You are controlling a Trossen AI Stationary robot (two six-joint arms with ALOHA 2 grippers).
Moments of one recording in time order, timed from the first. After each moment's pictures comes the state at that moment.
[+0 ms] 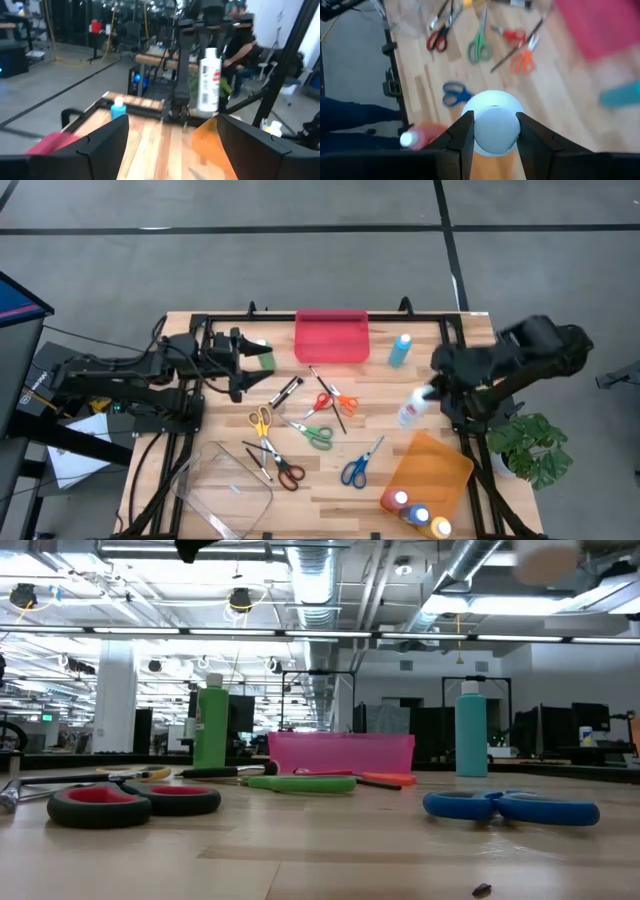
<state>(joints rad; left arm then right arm) 0.04 0.78 0.76 0.00 -0.12 -0.14 0.36 1.25 1.83 -1.57 0.18 0.69</state>
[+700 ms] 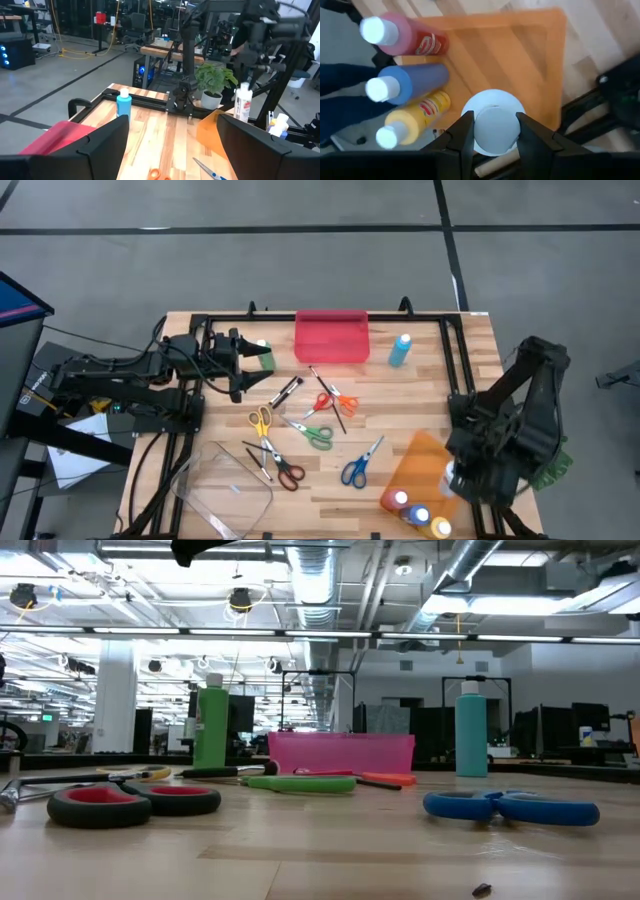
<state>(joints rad) 0.04 0.77 0.76 -0.04 -0.13 -0.14 1.05 1.35 1.43 -1.49 0.17 1.66</state>
